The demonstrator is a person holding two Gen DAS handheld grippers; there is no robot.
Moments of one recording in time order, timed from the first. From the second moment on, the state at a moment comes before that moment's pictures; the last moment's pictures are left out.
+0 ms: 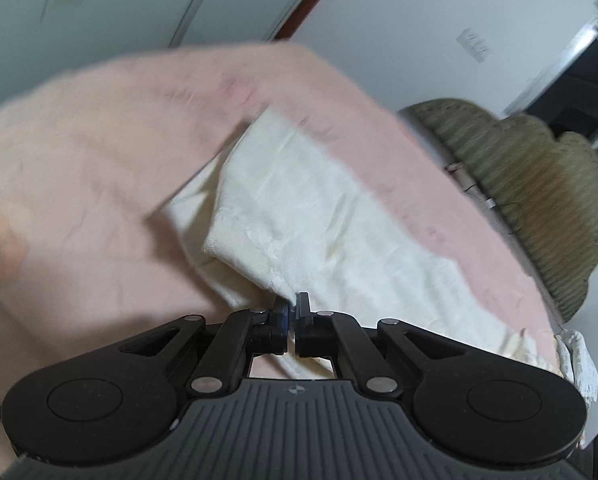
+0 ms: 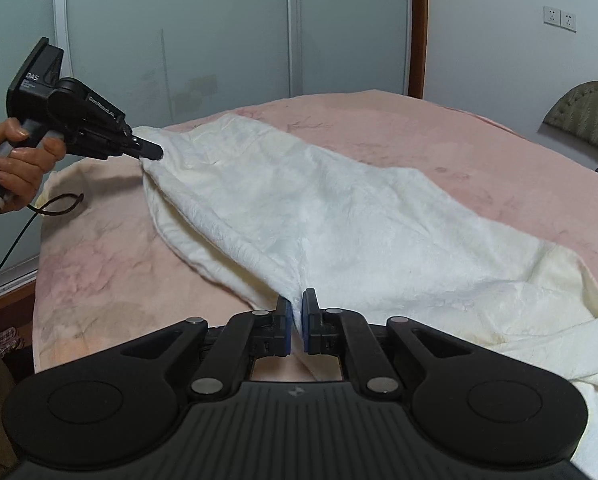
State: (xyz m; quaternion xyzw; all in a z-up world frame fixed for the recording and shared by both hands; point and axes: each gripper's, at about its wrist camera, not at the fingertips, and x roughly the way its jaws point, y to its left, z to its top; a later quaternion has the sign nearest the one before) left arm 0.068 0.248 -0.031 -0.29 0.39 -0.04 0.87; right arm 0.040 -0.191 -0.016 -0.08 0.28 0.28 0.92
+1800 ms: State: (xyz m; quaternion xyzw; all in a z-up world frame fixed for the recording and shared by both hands) left arm 0.048 -0.121 -0.064 0.18 0.27 -0.39 0.86; right arm 0.226 -0.474 -0.031 0.12 0.38 -0.21 0.89
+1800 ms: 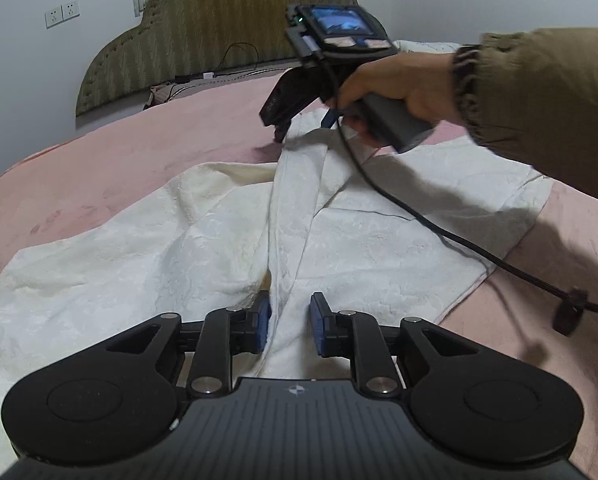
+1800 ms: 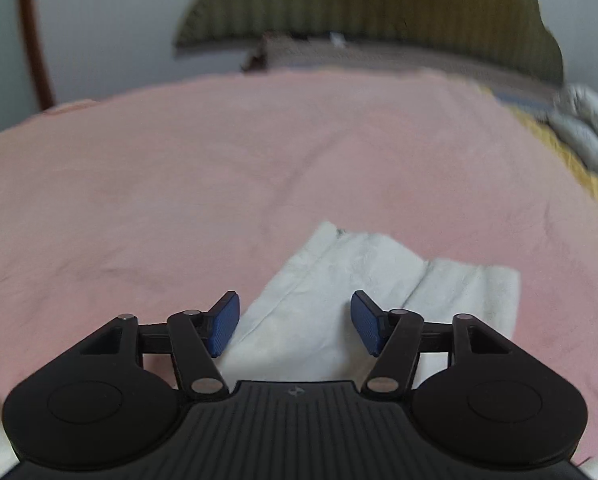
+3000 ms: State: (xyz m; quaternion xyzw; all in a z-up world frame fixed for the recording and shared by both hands) left arm 0.028 -0.157 -0.074 0.28 0.21 -0.37 0.86; right arm -0.036 -0.610 -0.090 0.52 0.12 -0.20 0.82
